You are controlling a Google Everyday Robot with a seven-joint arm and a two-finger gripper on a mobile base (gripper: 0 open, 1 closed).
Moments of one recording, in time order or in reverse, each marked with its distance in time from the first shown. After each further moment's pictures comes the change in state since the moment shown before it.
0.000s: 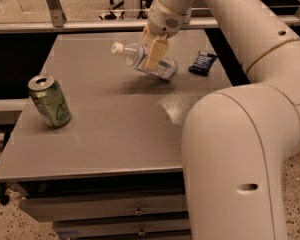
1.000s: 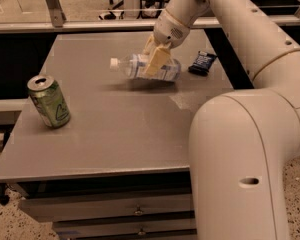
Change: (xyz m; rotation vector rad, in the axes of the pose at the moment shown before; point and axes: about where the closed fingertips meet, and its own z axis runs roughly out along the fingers) arm 0.011 0.011 0.019 -0.071 -0.135 0.127
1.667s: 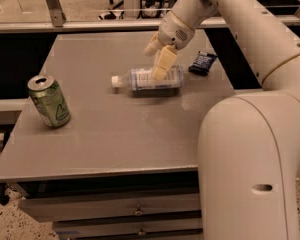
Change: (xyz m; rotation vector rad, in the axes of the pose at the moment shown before) arm 0.006 0.011 -0.004 -0.006 -0.039 0.034
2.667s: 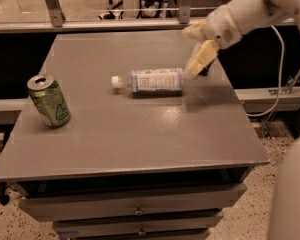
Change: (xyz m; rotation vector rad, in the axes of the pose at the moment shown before) arm 0.043 0.018 -0.079 0.248 -0.234 0.093
